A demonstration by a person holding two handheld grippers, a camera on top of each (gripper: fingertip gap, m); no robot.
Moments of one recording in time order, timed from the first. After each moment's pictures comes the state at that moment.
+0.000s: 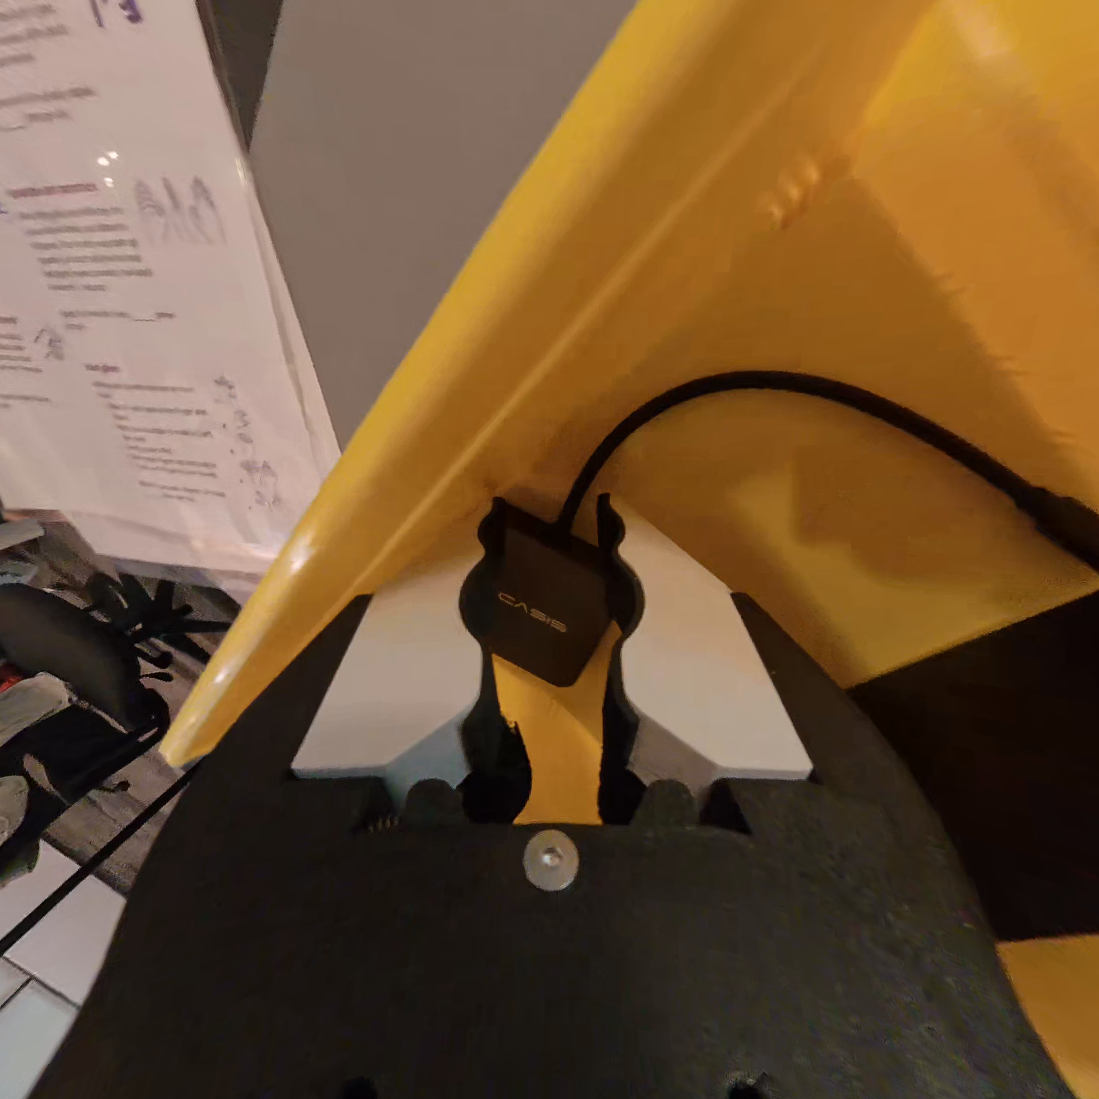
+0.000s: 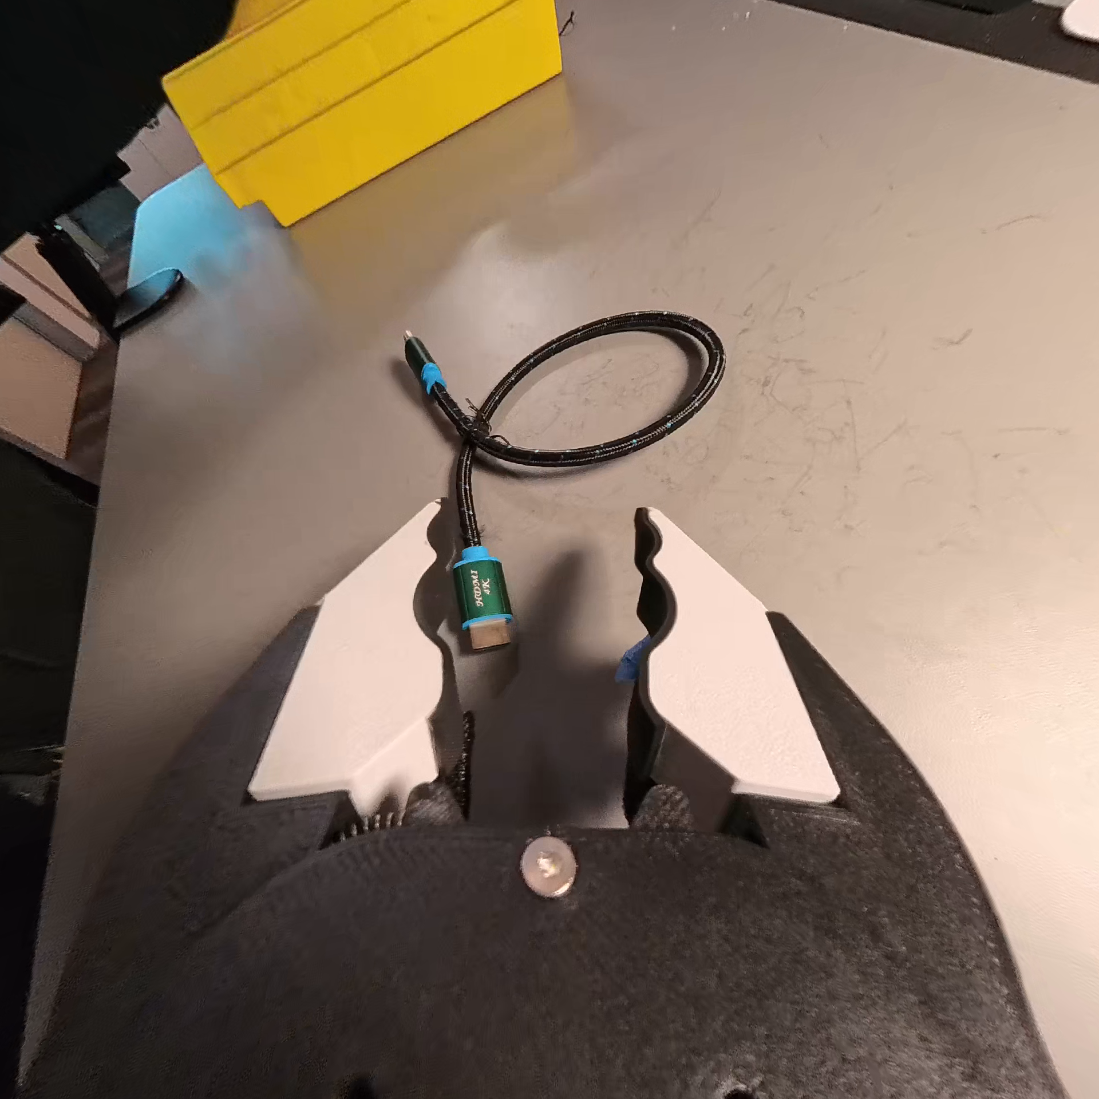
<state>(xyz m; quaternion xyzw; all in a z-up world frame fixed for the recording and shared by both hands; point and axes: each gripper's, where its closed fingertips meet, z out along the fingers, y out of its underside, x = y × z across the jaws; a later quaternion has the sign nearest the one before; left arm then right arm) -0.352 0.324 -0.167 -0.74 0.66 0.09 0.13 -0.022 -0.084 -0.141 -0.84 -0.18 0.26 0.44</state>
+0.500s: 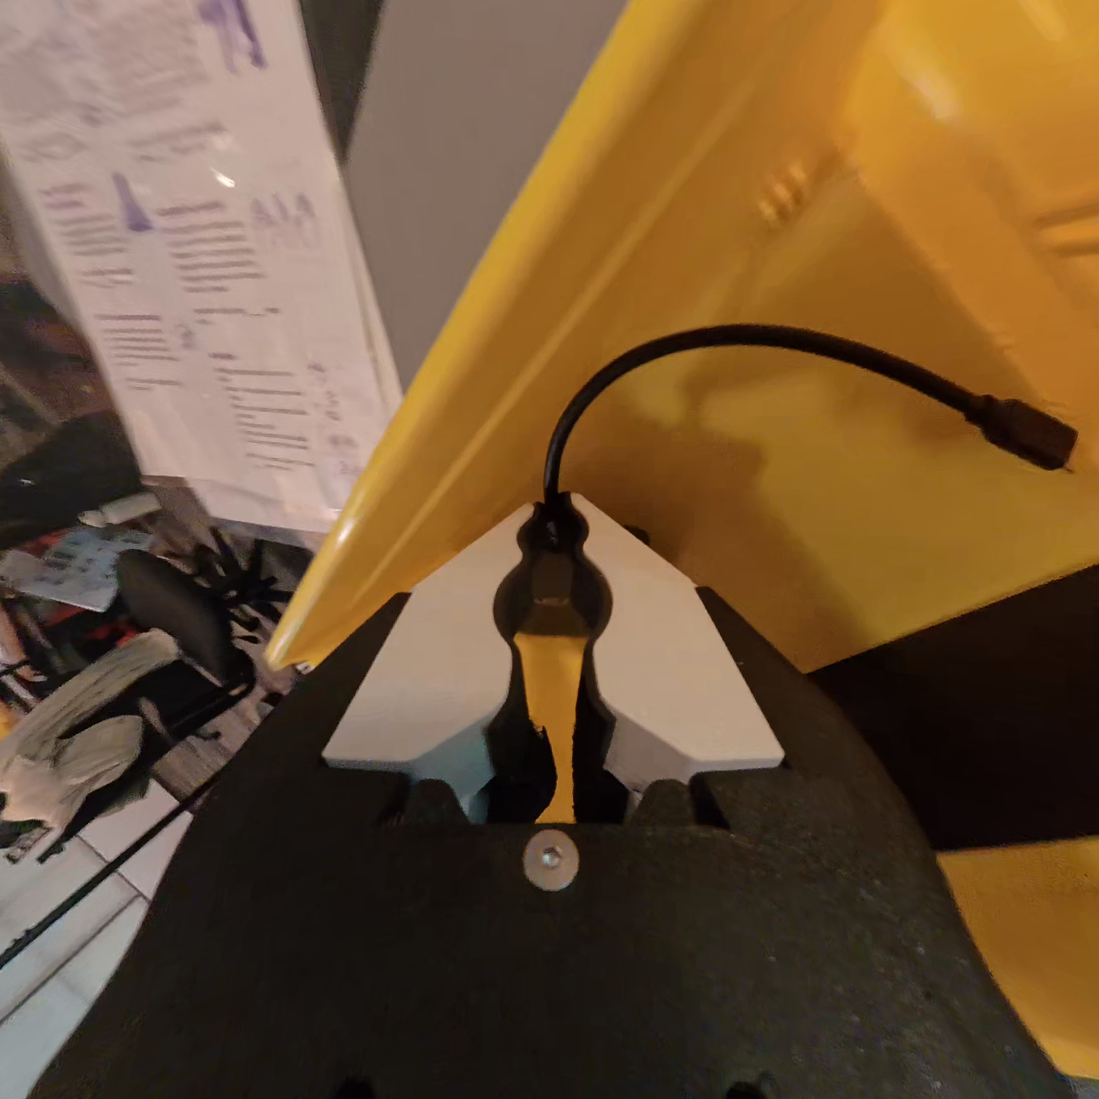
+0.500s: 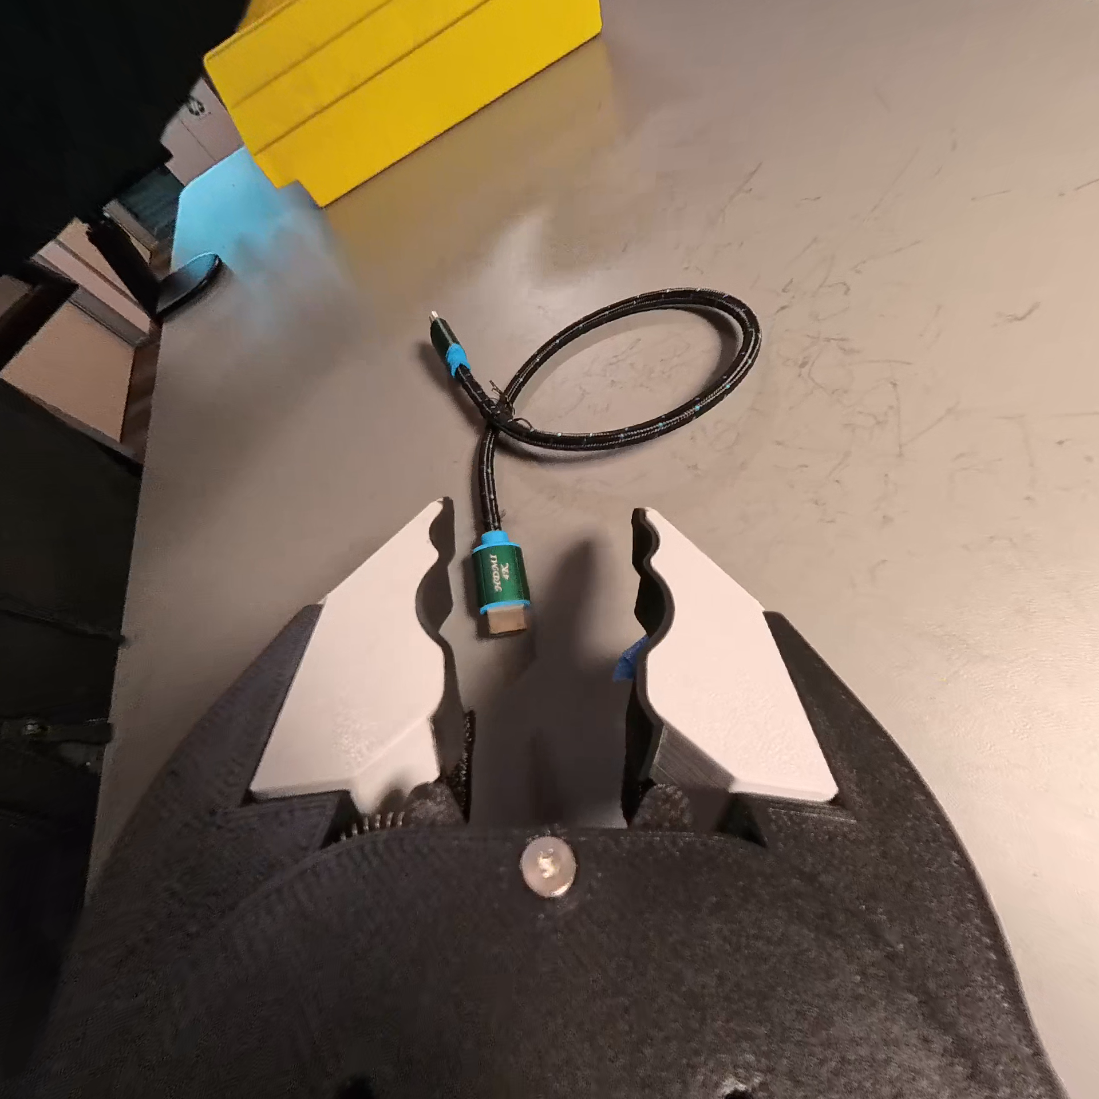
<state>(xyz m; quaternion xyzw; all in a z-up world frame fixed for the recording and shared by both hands) -0.353 0.328 -0.140 -0.72 0.66 0.15 0.16 -0.028 -0.092 -0.145 -0.84 -0.19 0.28 0.42</state>
